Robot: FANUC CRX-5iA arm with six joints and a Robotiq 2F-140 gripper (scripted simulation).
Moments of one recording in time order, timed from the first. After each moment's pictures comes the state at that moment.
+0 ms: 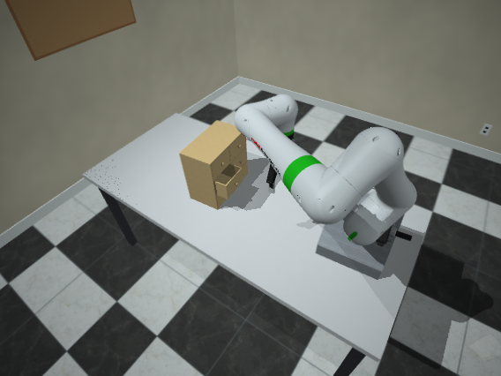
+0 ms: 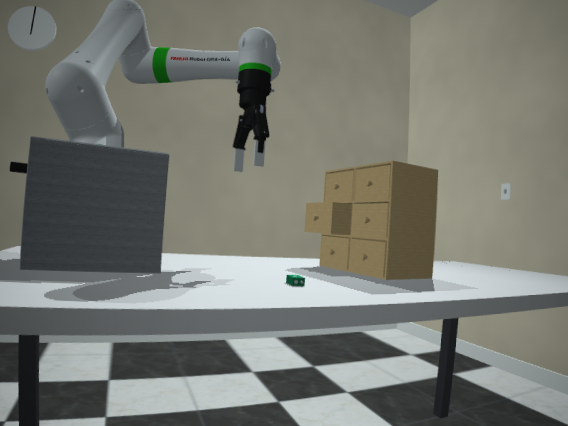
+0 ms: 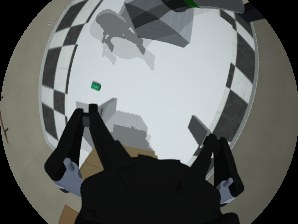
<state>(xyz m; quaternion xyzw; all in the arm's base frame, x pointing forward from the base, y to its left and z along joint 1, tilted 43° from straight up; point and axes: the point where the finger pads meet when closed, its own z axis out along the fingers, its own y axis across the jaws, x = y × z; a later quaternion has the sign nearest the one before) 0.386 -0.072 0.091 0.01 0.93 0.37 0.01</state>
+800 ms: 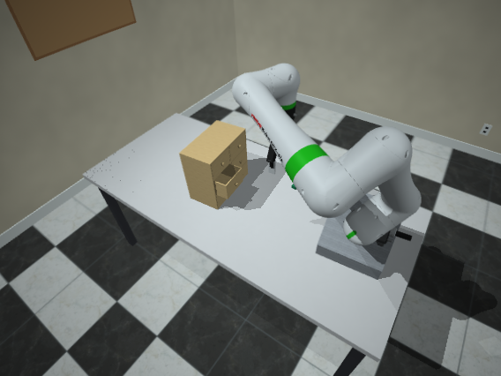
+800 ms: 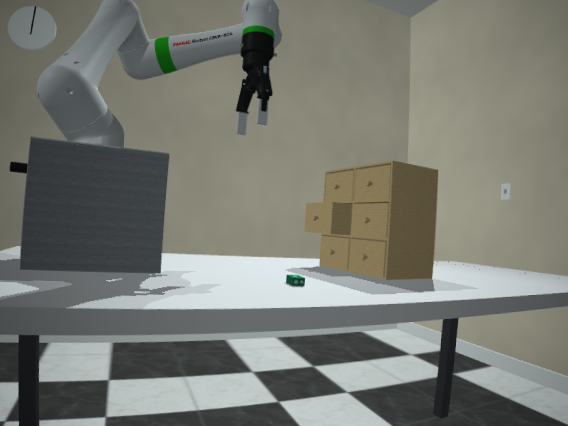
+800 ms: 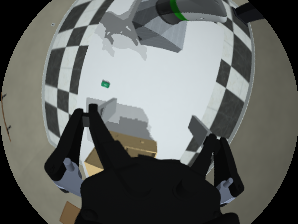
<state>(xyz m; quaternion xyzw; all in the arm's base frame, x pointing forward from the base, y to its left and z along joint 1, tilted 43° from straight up) 0.384 -0.148 0.171 0.01 0.93 0.37 0.01</state>
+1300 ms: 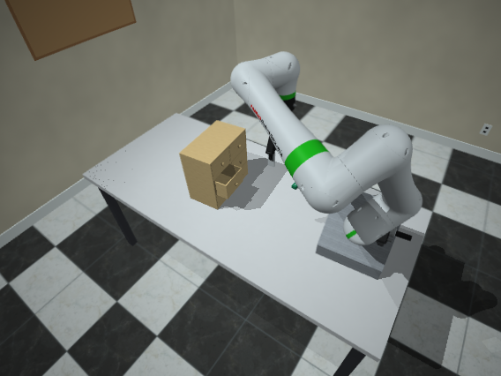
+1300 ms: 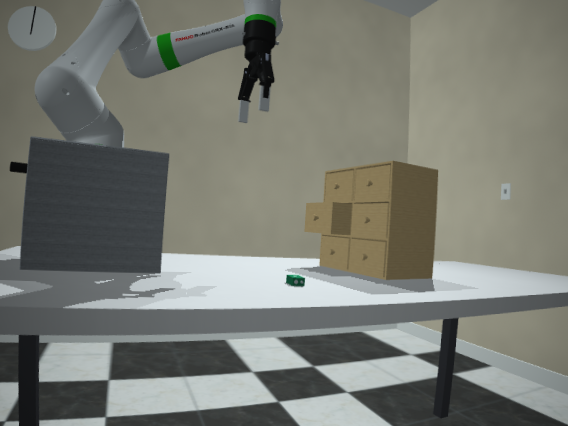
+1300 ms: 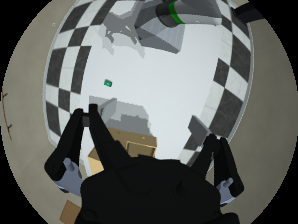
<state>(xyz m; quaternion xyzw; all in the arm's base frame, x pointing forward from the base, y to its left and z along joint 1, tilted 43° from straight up) 0.386 -0.173 0.199 0.01 0.93 0.37 0.01</state>
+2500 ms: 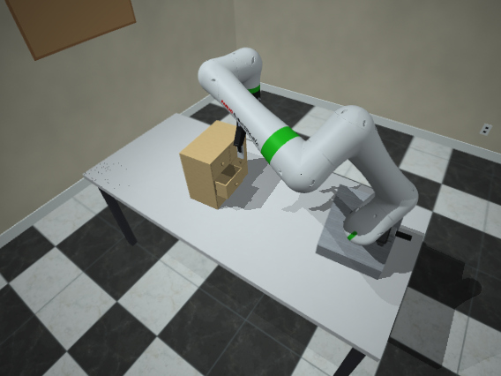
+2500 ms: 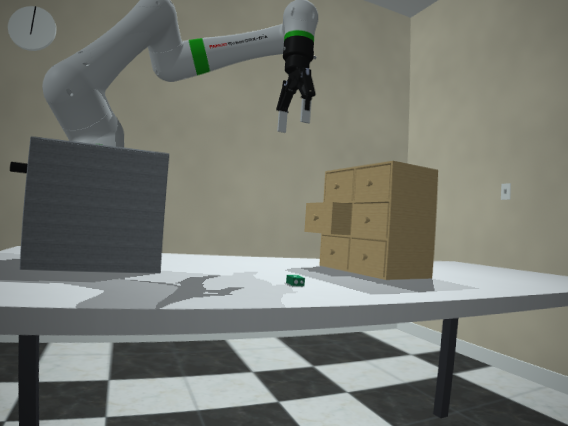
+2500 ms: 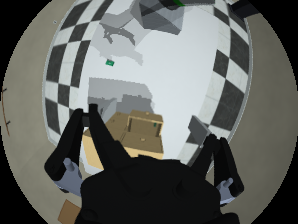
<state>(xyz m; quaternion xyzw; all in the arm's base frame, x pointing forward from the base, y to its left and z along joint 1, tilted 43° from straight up) 0.519 -0.169 0.200 0.02 0.93 0.37 0.00</state>
